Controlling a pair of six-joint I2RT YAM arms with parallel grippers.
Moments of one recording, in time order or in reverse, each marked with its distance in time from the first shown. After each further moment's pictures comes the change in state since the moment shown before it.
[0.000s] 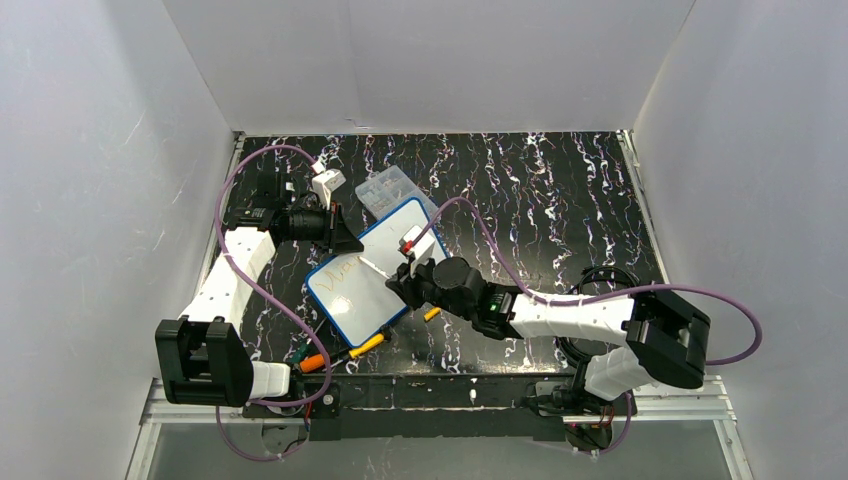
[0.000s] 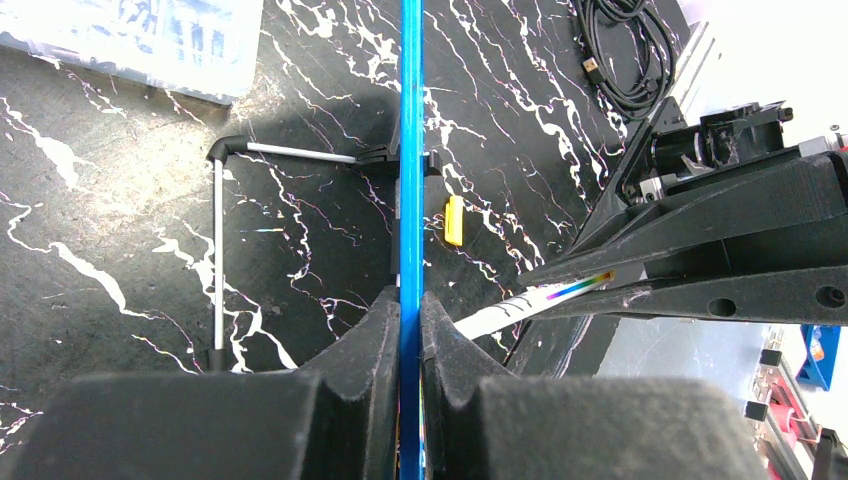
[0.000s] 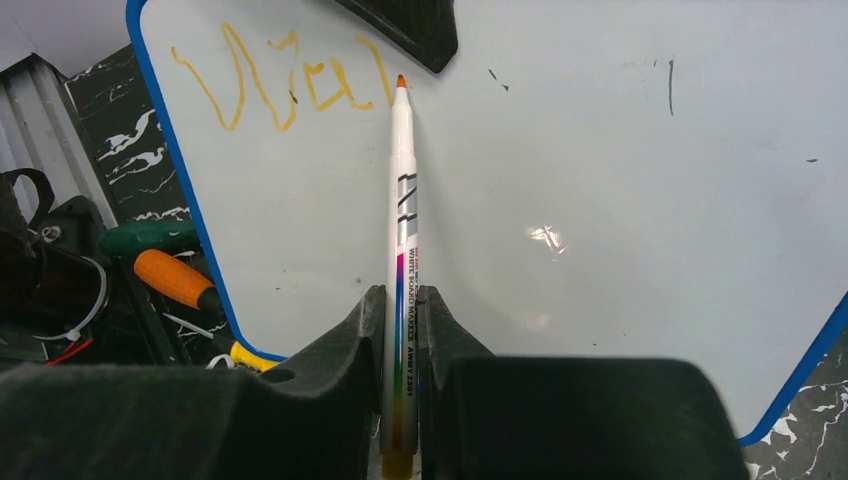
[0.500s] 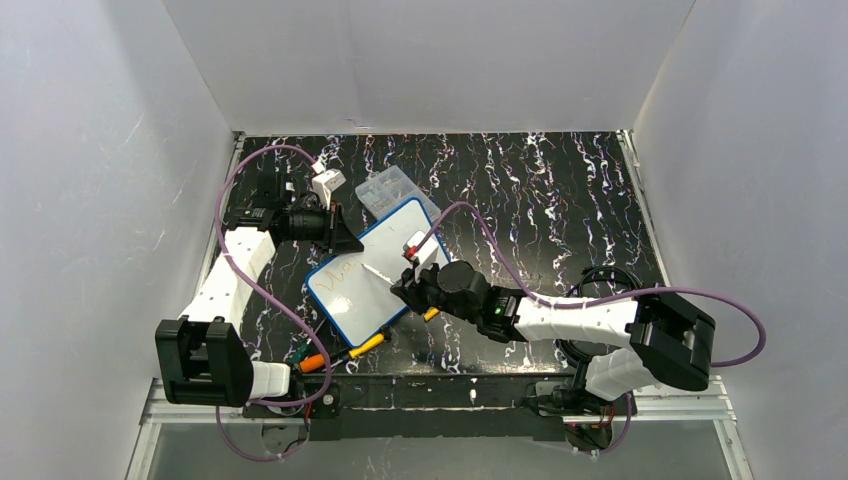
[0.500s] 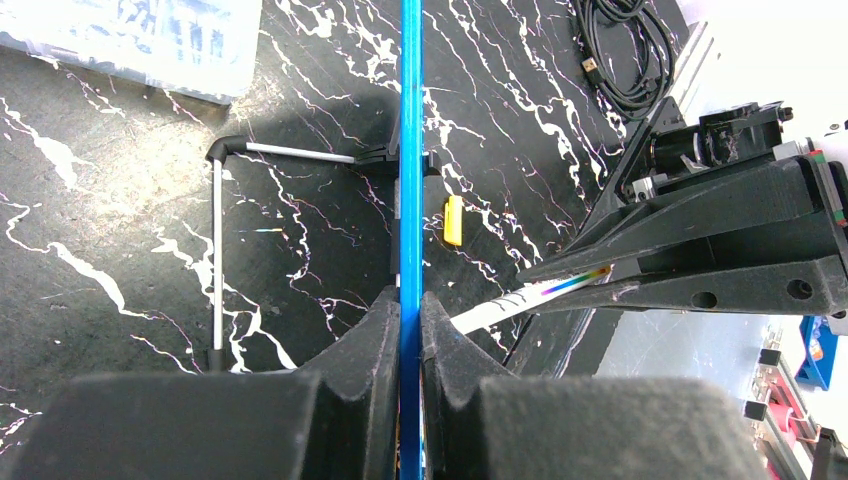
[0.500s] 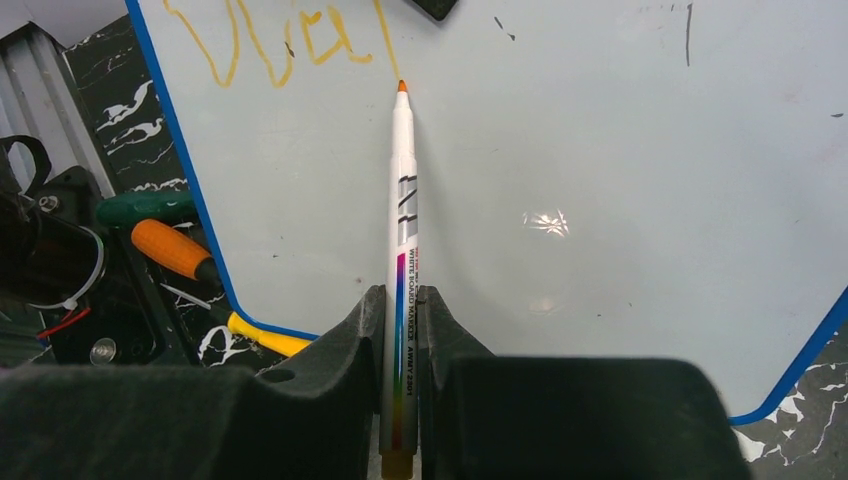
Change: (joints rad) left arm 0.000 0.000 0.000 0.000 0.001 0.000; right arm 0.000 -0.023 -0.044 -0.001 -0.022 0.000
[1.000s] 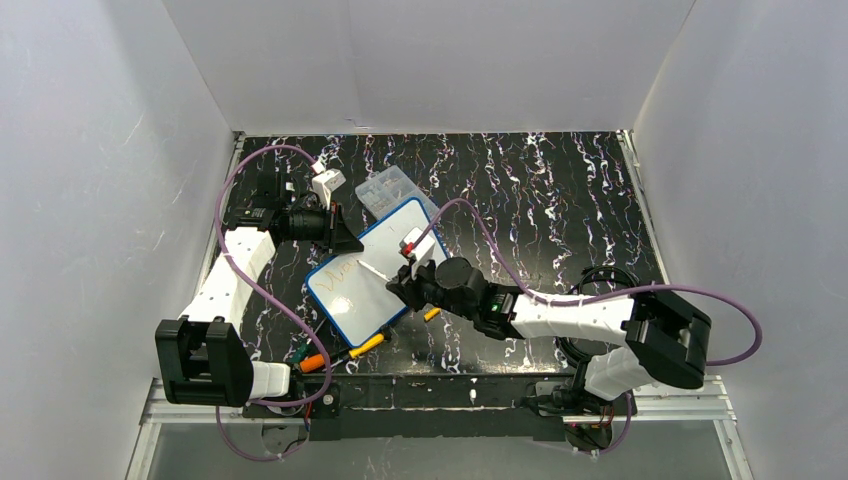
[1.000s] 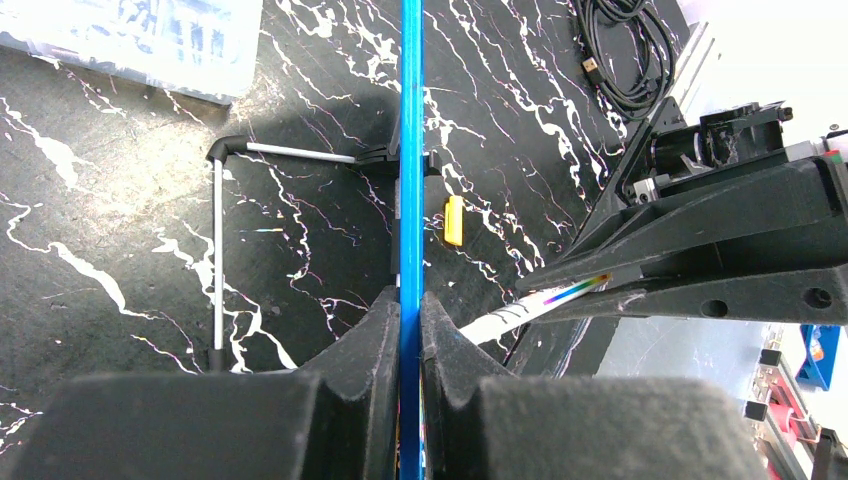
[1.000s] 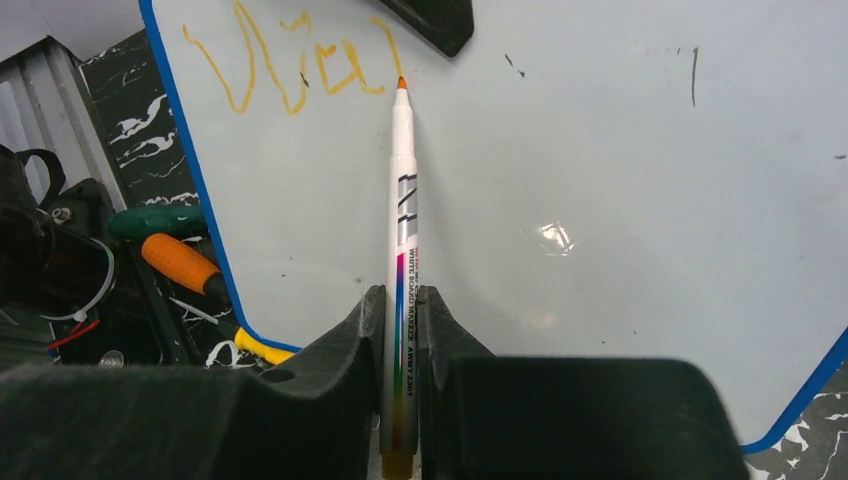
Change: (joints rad) left arm 0.000 0.000 0.000 0.000 -0.001 0.000; right arm -0.008 0.028 0.037 0.023 -0.022 -0.013
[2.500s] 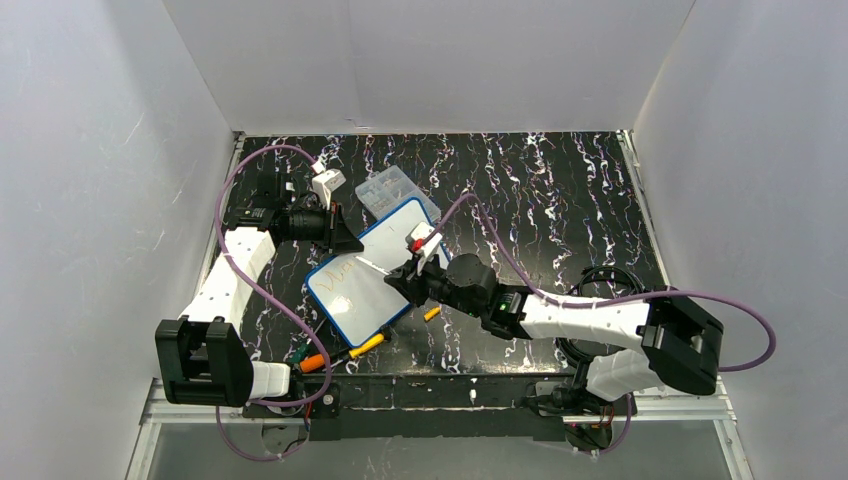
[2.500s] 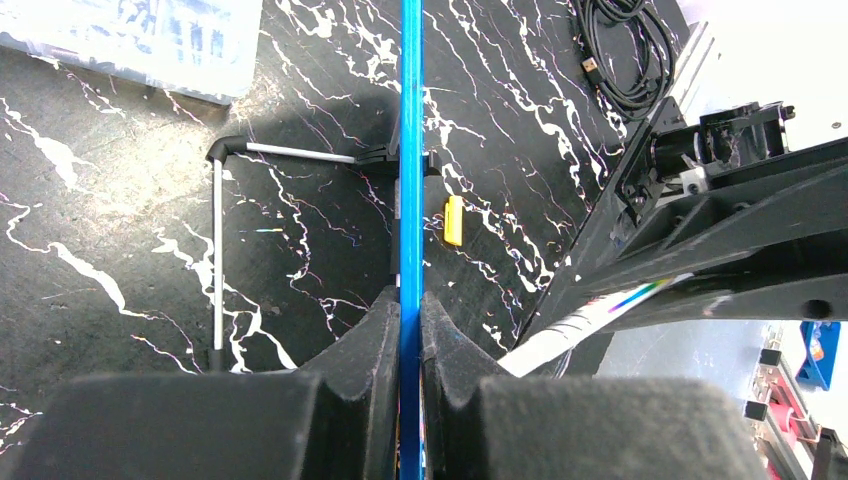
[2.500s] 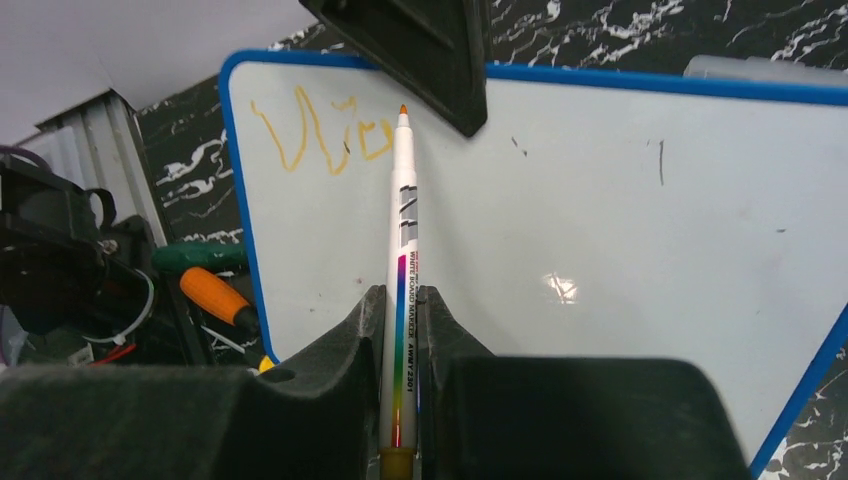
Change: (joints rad) left arm 0.000 0.000 0.000 0.001 -0.001 0.000; right arm -0.005 -0.055 -0.018 0.039 -0.035 -0.024
